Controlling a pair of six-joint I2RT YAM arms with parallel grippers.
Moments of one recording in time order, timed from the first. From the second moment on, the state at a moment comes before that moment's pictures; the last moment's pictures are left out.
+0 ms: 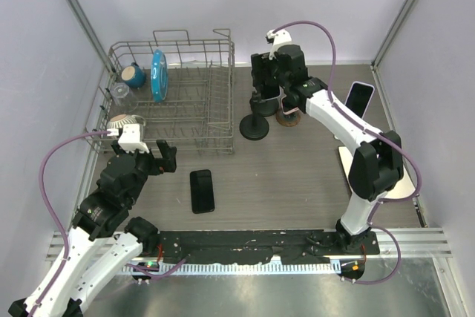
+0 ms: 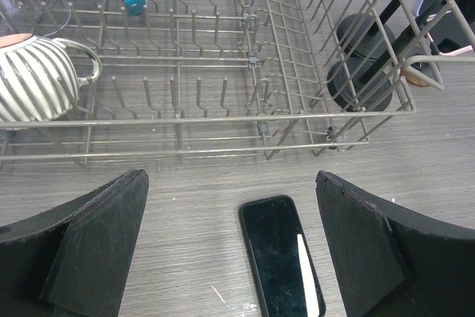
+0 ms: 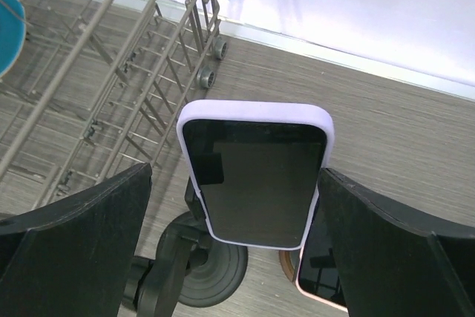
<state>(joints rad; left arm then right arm) -0.54 0.46 0.75 -0.58 -0.38 -0.28 0.47 1.75 1.57 -0.14 0.14 0.07</state>
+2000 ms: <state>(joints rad) -0.49 0.47 0.75 -0.58 -0.31 -0.28 0.46 1.94 1.77 -0.11 0.26 -0.04</state>
